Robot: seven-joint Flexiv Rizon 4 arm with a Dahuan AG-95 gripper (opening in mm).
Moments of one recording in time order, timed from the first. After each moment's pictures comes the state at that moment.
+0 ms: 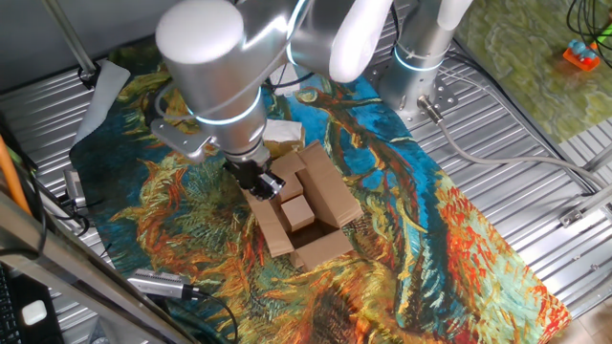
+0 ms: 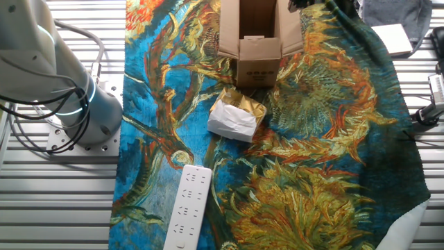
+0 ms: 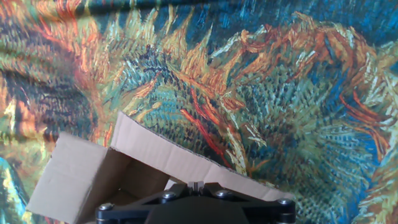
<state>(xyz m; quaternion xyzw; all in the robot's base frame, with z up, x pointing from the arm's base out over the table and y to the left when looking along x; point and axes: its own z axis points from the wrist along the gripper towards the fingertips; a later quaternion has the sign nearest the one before) 0.533 0.200 0.210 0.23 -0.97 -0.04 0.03</state>
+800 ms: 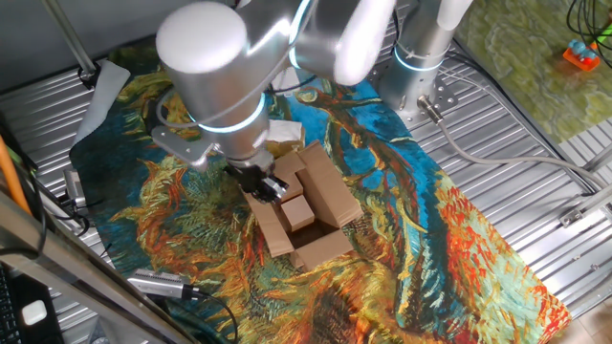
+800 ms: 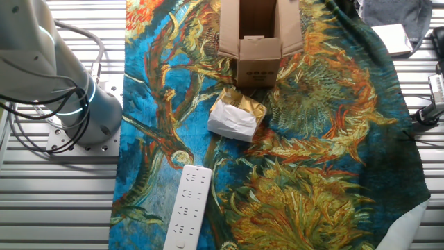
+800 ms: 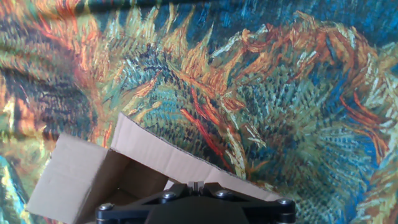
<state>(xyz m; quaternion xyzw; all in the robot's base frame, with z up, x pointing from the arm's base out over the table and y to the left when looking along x) 0.534 0.246 0.230 0.20 -0.98 -0.02 0.04</state>
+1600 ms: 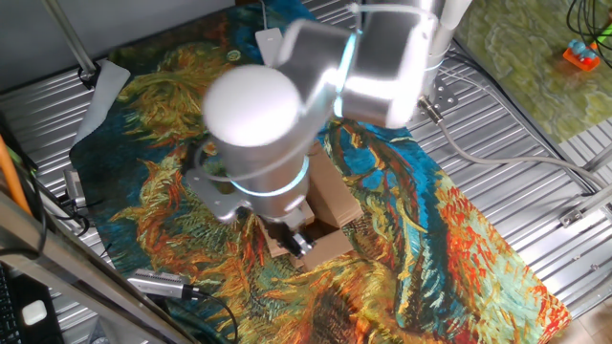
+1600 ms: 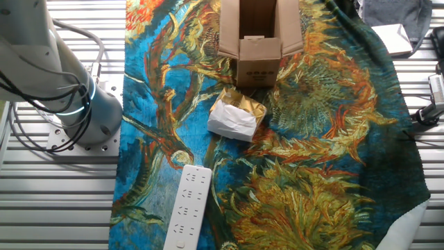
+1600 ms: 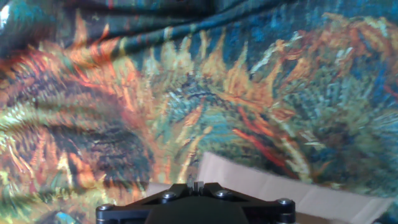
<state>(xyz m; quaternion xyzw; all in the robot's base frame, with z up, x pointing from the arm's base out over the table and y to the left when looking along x) 0.522 0.319 0.213 0.12 -0.99 -0.03 0.02</state>
